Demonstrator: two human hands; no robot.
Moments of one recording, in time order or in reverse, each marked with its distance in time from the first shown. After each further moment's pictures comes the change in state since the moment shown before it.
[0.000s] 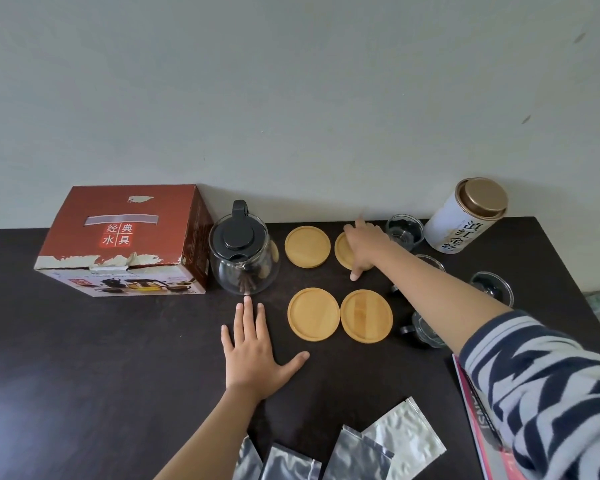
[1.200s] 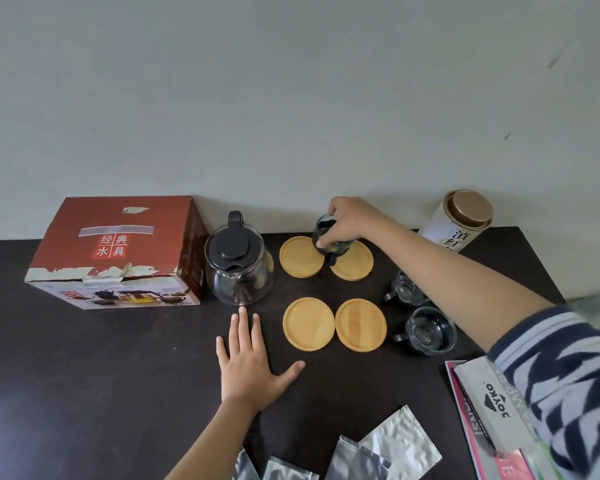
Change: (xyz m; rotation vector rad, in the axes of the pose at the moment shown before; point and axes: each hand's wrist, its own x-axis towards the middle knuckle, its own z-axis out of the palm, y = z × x) left_hand 0.000 0.001 -0.001 -0.036 -0.004 -0.005; right_hand -0.018 -0.013 -0.076 0.344 0.125 -0.024
